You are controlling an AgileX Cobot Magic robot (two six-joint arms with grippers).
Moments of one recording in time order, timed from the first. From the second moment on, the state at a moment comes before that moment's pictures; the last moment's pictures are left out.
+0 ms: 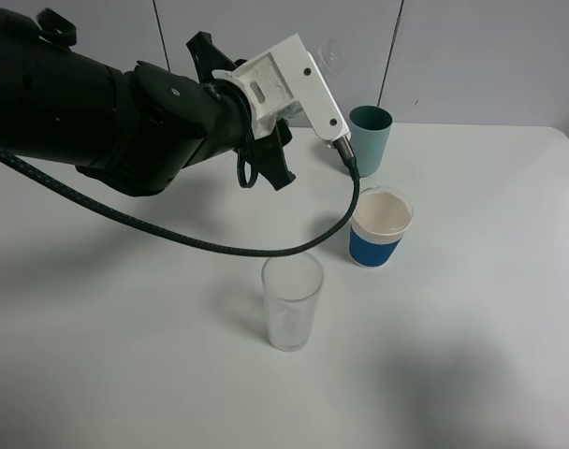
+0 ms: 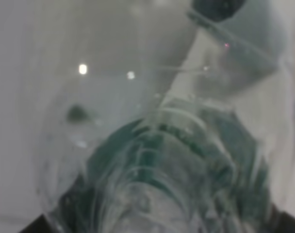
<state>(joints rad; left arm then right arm) -0.87 1.77 -1.02 -1.30 -0.66 1.83 0.00 0.00 -0.49 -0.04 1.07 -0.10</state>
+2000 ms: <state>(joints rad) -1.03 1.98 -1.18 -1.58 -0.93 2.36 0.00 0.00 -0.49 -0.04 1.07 -0.10</state>
